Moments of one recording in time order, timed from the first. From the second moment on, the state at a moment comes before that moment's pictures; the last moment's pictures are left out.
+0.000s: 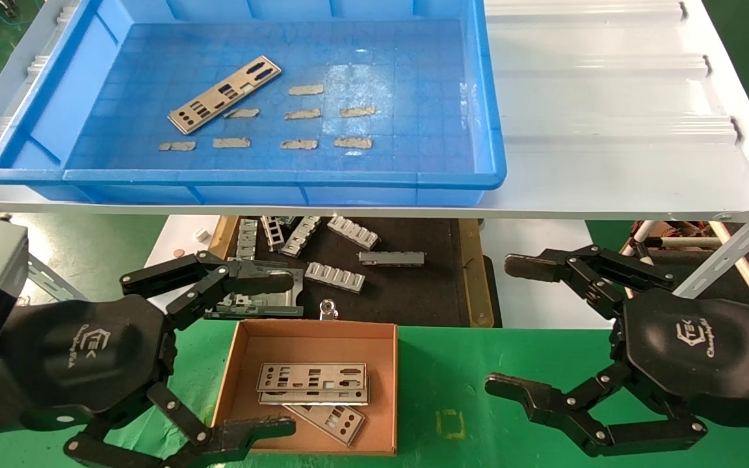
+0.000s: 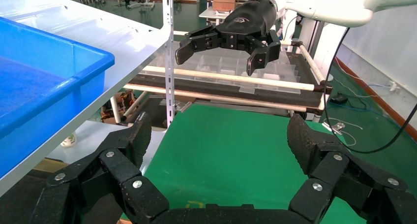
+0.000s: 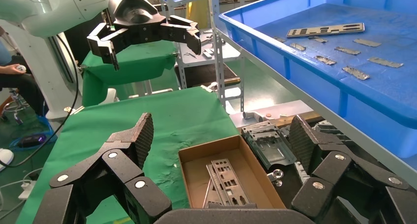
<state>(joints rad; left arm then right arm) -1.08 0.61 0.28 -1.28 0.73 1.49 -0.19 1.09 -0.54 -0.44 1.22 -0.60 -1.40 0.09</state>
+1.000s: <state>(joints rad) -1.08 0.61 0.28 -1.28 0.73 1.49 -0.19 1.09 -0.54 -0.44 1.22 -0.60 -1.40 0.09</state>
